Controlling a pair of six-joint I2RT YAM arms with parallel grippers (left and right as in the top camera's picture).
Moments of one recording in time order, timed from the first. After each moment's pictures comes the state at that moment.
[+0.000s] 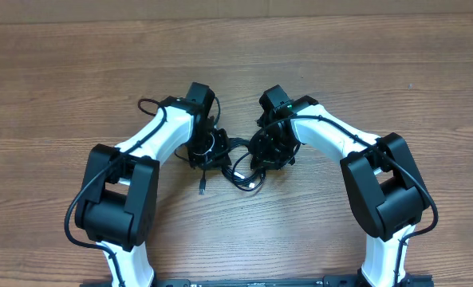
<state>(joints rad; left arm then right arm) -0.34 1.97 1.27 -0.86 0.43 -0.61 0.49 2.05 1.35 -0.84 -0.44 0.46</state>
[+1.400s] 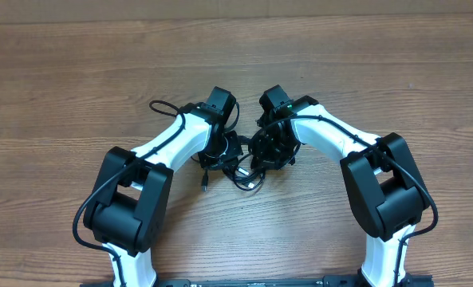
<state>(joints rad) -0.44 1.97 1.25 -0.75 0.25 -0.74 0.49 2.05 1.35 -0.85 -0.44 0.46</state>
